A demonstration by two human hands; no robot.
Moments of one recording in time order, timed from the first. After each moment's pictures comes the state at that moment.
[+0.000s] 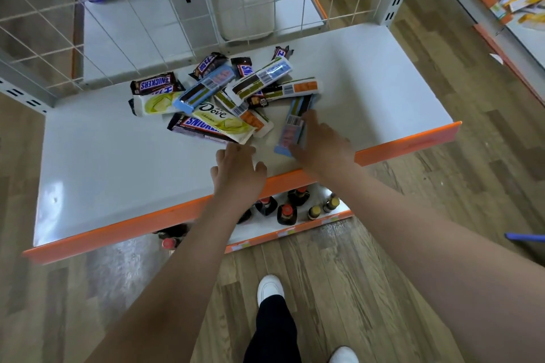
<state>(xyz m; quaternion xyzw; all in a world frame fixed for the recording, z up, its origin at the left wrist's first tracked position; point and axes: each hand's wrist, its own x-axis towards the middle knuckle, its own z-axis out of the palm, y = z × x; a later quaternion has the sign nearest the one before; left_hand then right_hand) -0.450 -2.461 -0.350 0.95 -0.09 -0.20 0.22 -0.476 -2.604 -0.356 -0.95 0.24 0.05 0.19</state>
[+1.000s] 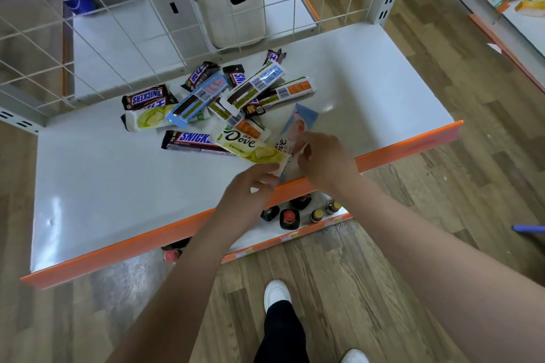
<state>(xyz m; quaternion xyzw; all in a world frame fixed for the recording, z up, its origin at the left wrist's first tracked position) -0.458 -2.457 -0.343 0.83 -0.10 -0.32 0.45 -0.480 -2.614 -0.353 -0.94 0.21 0.06 0.27</state>
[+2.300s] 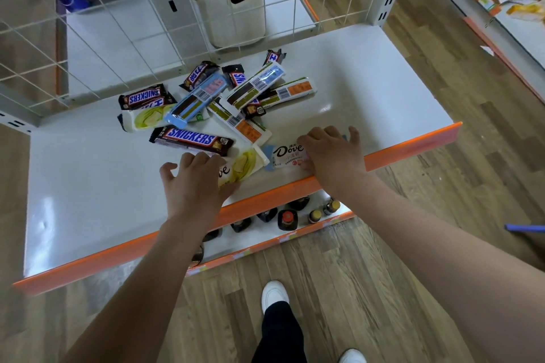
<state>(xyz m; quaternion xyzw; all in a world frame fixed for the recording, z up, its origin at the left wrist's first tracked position) -0.423 -2.412 -0.356 0.98 -0.20 -0.07 0.00 -0.484 -2.620 -0.352 -0.99 0.11 0.11 0.03</state>
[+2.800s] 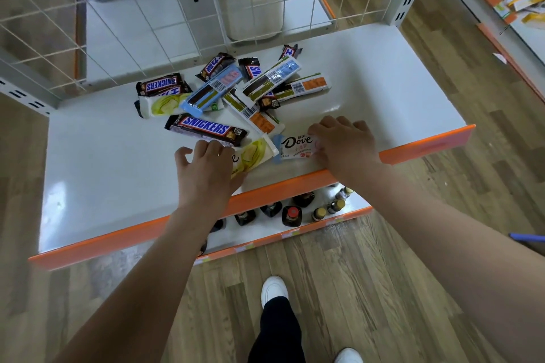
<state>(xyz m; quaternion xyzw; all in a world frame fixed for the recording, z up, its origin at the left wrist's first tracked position) -0.426 -2.404 -0.356 0.97 -0.24 -0.03 -0.04 -0.480 -2.622 -0.349 -1.00 0.07 0.05 0.02</state>
